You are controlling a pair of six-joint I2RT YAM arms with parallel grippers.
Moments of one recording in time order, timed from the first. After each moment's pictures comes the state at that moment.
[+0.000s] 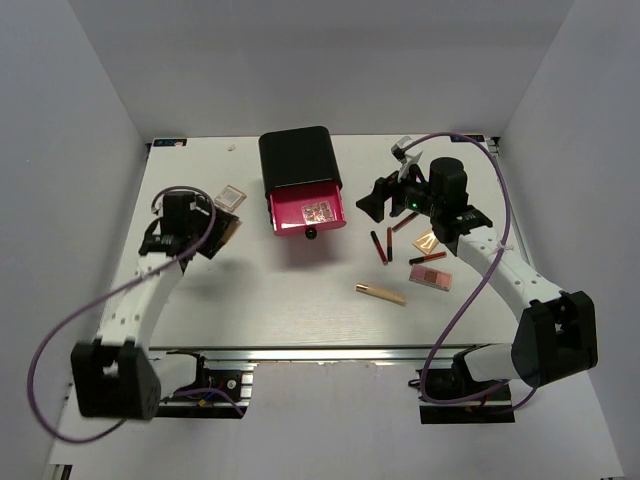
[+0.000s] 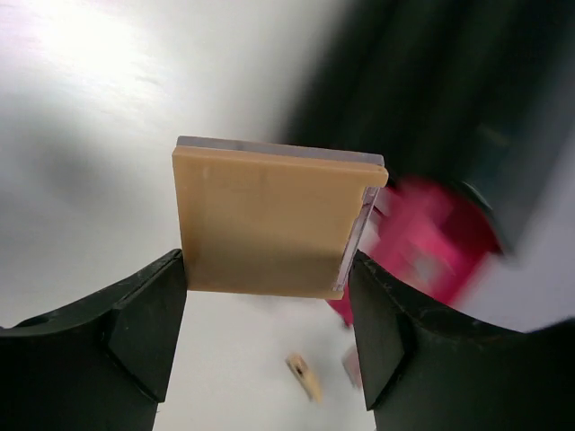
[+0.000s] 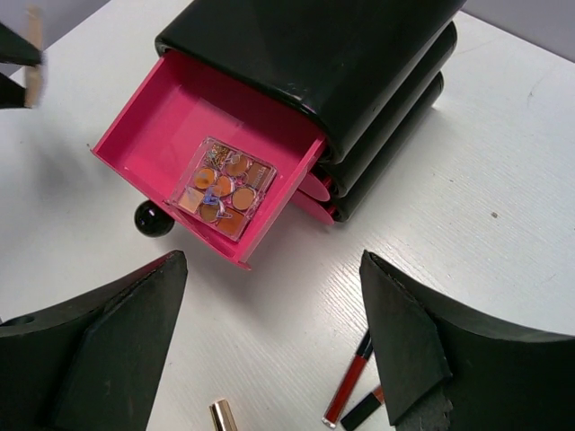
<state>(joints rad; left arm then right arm) -0.03 1.21 0.89 -0.47 0.02 -1.05 0.36 1.35 1.02 0.05 -0.54 0.02</state>
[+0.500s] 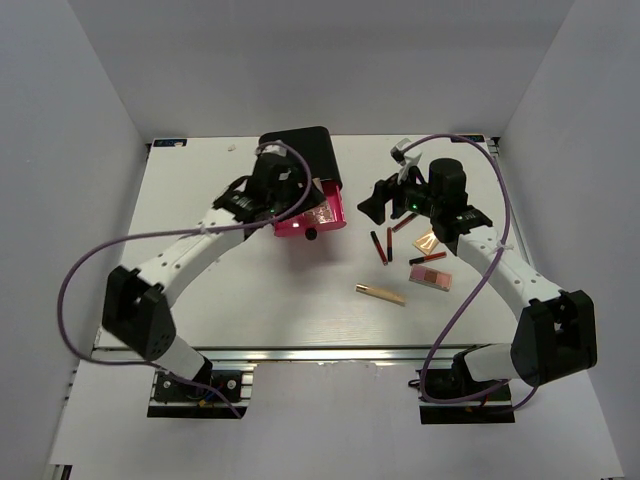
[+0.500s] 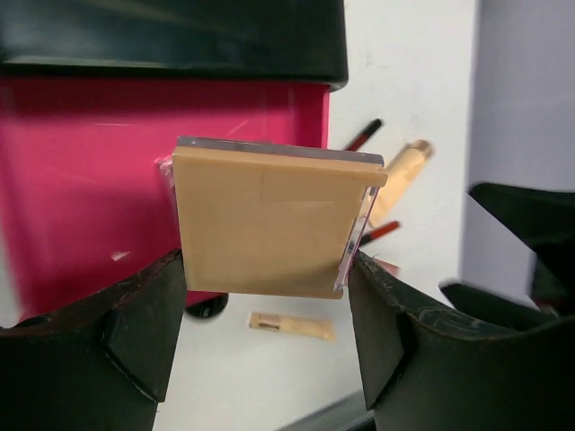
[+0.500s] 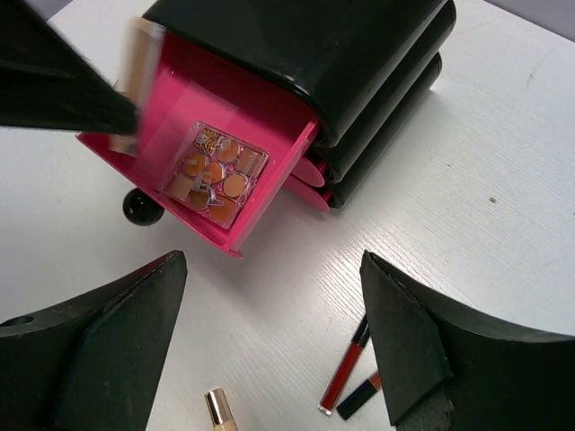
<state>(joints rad) -0.54 1.46 1.24 -0.35 -0.03 -0.83 0.35 1.36 1.02 0.02 -0.54 0.00</state>
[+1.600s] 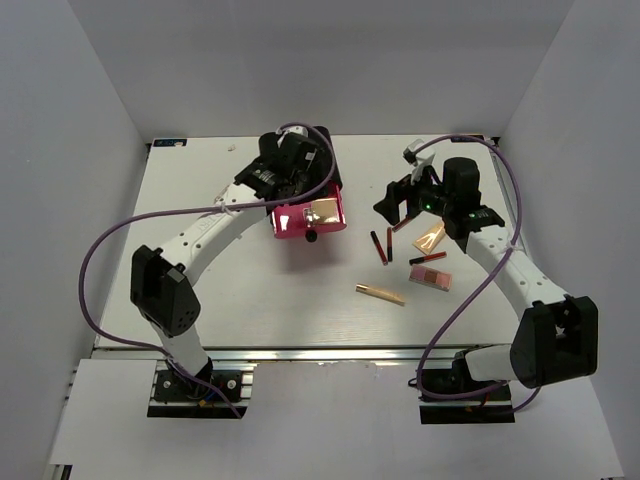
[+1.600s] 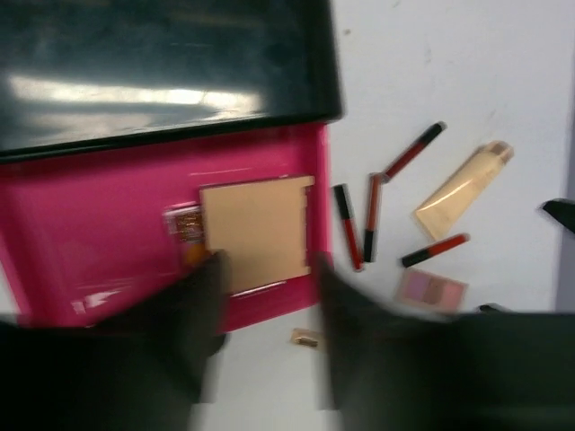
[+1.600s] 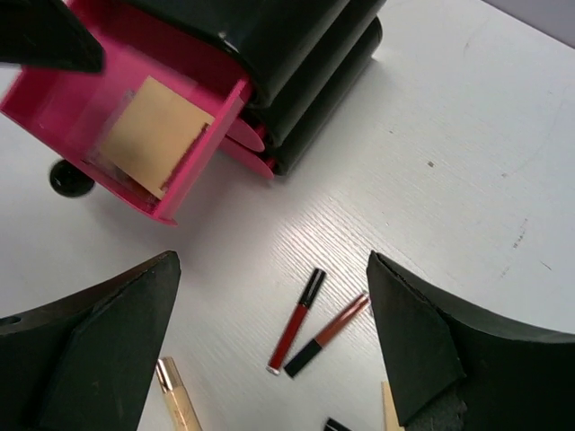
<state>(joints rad) -0.64 1.75 1.70 -0.66 -0.20 -0.68 0.26 1.34 1.02 -0.07 -0.54 -0.12</state>
